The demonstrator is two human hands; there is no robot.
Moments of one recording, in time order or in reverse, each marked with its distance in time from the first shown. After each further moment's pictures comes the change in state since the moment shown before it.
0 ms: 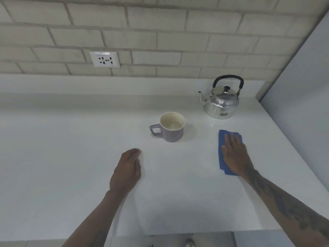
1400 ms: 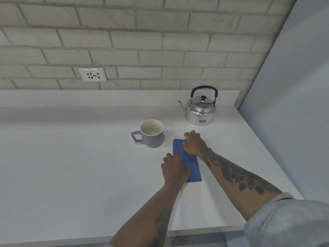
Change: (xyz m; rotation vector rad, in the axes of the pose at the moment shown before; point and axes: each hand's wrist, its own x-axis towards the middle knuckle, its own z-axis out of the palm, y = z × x) left_hand 0.003 0.215 0.096 0.069 -0.257 -0.168; right_hand 0.035 -0.068 -0.051 0.154 -0.164 -0.091
